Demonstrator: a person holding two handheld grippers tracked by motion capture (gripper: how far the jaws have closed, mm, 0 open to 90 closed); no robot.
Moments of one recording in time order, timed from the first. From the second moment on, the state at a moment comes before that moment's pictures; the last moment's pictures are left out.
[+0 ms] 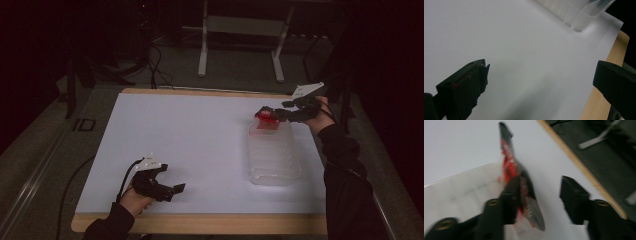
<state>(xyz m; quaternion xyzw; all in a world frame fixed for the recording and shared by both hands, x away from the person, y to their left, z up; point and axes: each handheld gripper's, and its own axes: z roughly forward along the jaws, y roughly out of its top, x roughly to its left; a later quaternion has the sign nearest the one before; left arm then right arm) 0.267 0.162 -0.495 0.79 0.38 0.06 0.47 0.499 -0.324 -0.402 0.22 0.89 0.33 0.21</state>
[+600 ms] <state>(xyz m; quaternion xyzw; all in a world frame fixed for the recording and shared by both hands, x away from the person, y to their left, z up) 0.265 0.162 -0.492 0.79 0.38 0.07 0.47 0.468 -0.309 -0.371 0.28 0.84 0.42 0.20</state>
